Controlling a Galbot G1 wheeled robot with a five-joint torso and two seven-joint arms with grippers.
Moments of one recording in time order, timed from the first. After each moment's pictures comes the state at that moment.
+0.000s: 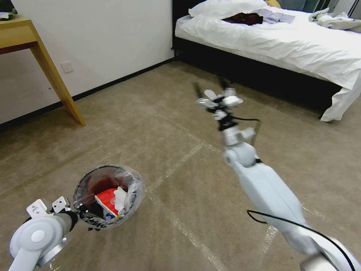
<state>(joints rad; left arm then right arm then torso) 1.49 -1.07 -0.79 -2.12 -1.57 0.61 -1.00 -0.75 1.18 0.27 1.52 0.46 0.55 0.02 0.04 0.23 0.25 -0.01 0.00</state>
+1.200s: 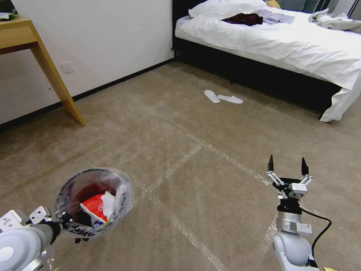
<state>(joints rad) 1.63 -1.10 -0.96 -2.26 -1.66 0.65 -1.09 -1.39 1.35 0.66 1.67 0.11 0.75 0.10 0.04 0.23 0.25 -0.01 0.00</state>
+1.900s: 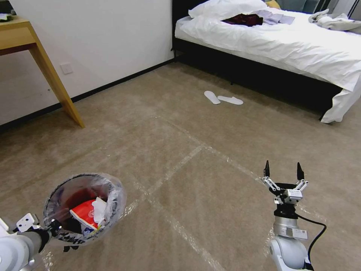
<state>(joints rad) 1.67 -1.11 -1.01 -2.25 -1.65 0.67 -1.06 -1.37 1.36 0.66 1.61 0.10 0.80 0.10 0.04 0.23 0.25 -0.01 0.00</state>
